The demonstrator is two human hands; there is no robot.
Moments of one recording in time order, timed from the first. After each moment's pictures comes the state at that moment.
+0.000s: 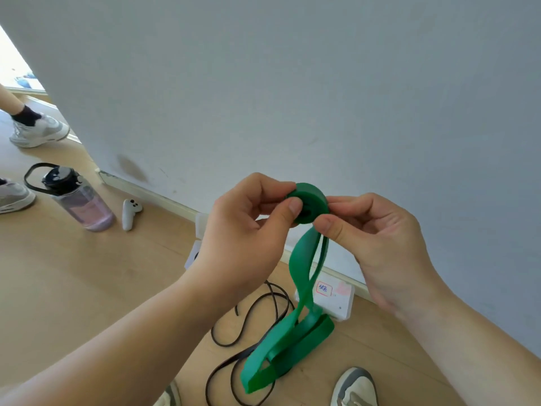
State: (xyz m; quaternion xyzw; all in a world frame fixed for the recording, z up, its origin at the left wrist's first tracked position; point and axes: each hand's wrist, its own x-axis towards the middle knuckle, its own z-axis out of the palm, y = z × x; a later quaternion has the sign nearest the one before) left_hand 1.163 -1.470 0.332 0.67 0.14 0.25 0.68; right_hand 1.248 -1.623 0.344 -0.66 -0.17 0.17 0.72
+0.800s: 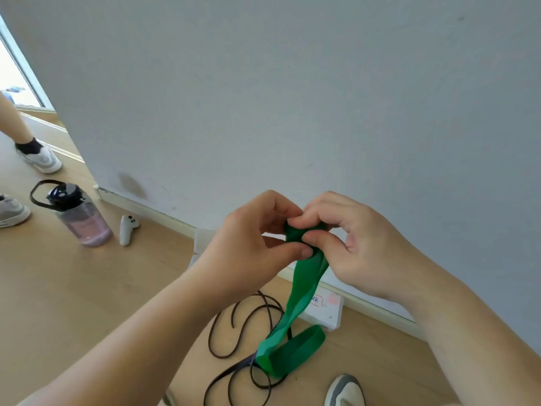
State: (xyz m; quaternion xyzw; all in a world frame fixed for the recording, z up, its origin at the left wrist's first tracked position) left_hand 1.130 -1.449 0.370 0.78 0.08 0.14 0.61; right_hand 1.228 -1.611 0.403 -0.81 -0.45 0.10 0.37
